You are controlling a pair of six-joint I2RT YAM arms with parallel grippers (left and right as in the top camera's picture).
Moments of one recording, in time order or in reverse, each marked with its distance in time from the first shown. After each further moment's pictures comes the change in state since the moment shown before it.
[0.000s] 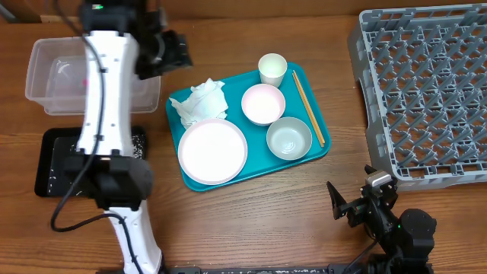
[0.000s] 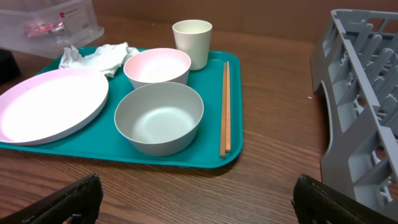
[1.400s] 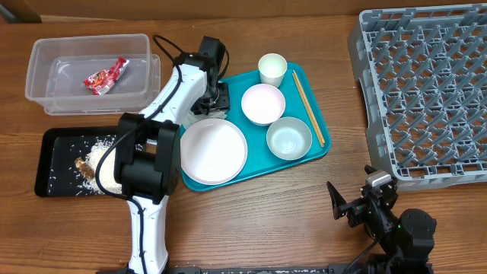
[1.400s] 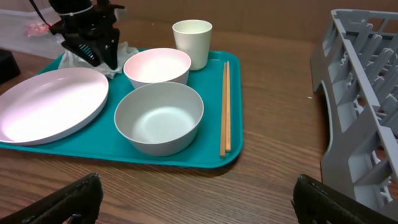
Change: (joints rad) left arm -0.182 0.111 -0.596 0.561 -0.167 -0.100; right arm 0.000 0.000 0.000 -0.001 0.000 0.000
